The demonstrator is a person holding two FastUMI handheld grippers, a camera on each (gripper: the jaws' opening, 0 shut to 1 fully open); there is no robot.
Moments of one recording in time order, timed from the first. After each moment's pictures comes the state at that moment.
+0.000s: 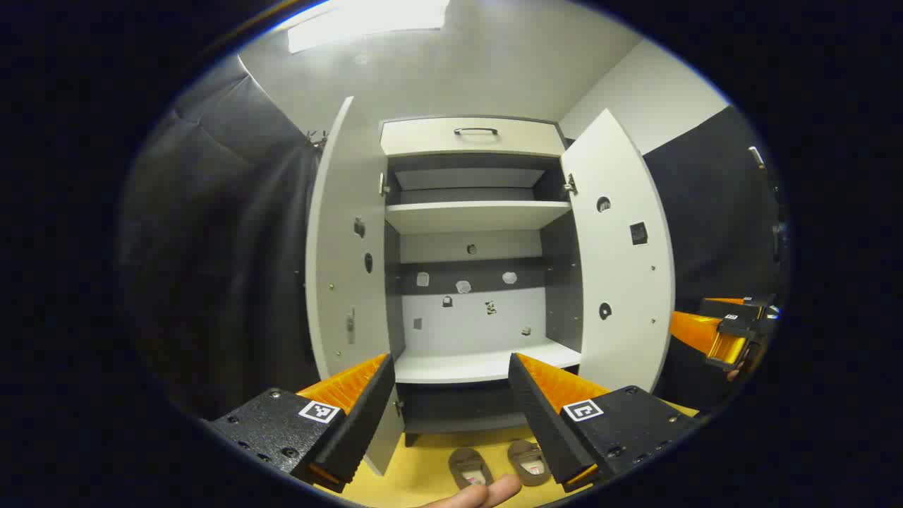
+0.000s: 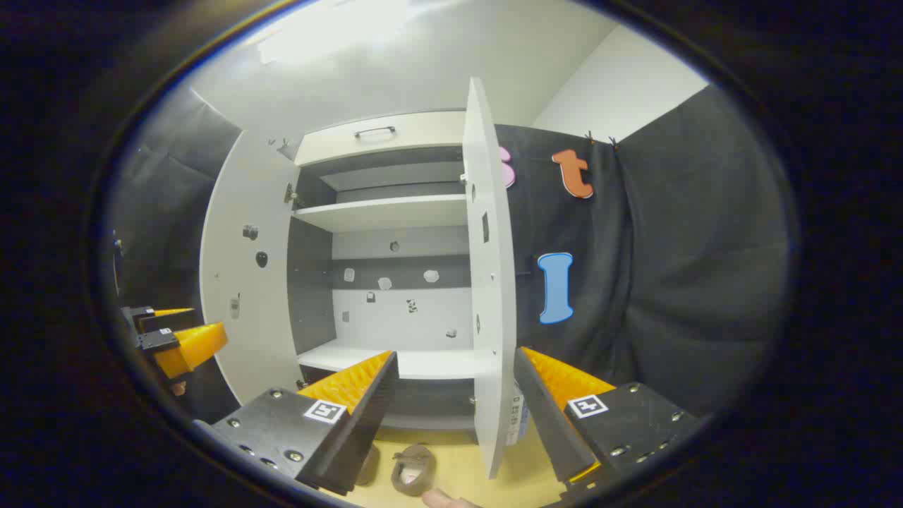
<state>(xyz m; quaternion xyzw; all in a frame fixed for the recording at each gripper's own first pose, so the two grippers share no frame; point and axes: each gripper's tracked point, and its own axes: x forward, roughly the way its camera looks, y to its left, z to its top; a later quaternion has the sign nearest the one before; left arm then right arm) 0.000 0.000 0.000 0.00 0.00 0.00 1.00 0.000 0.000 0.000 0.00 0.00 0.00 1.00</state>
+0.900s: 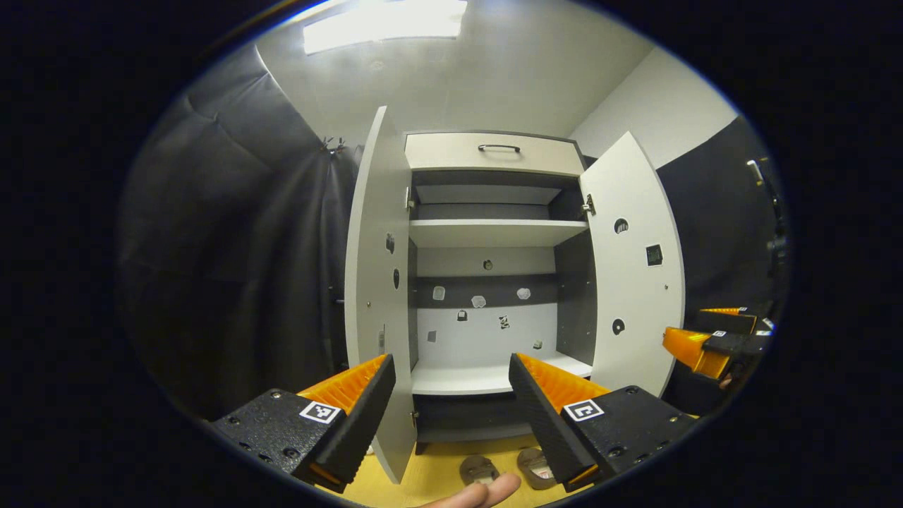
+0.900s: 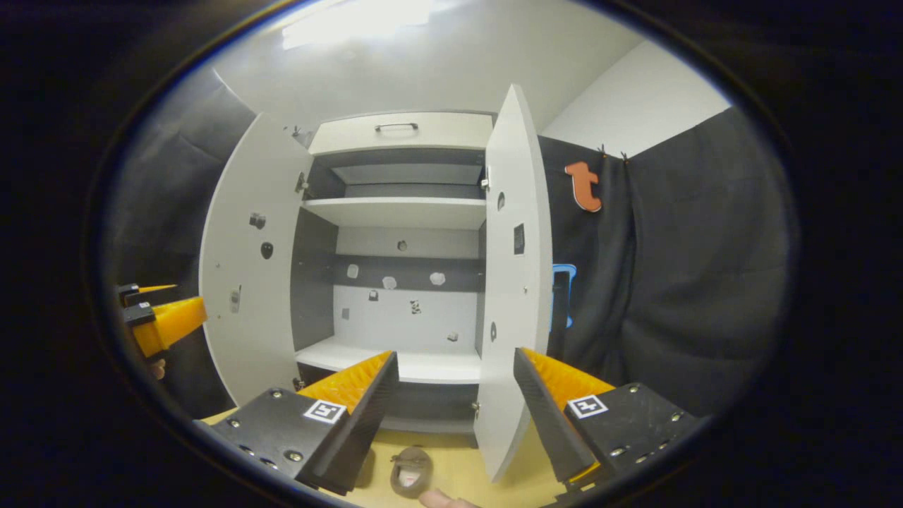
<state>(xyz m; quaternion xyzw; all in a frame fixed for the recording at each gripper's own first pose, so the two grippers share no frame) -0.007 0.033 0.016 -0.03 -0.02 0.00 1.00 0.015 0.043 -0.007 -0.03 0.01 0.00 1.00</state>
